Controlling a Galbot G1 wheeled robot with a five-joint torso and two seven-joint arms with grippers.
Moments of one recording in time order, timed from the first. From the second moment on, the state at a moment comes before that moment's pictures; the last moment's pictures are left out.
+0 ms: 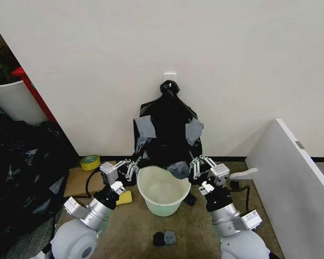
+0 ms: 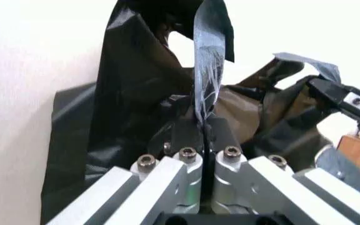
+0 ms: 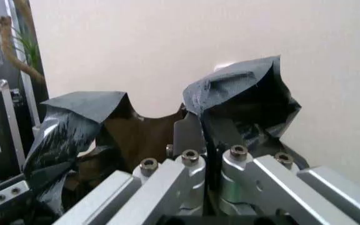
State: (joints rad) left arm 1.43 -0.86 -0.25 -2.19 -0.72 -0.32 0.09; right arm -1.37 1.01 0.03 2.29 0.26 0.25 0.31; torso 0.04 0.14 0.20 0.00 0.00
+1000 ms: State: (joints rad) left arm 1.44 -0.95 -0.15 -2.14 -0.79 -0.27 0.05; right arm -1.31 1.05 0.03 2.06 0.23 0.25 0.28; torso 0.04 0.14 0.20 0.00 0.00
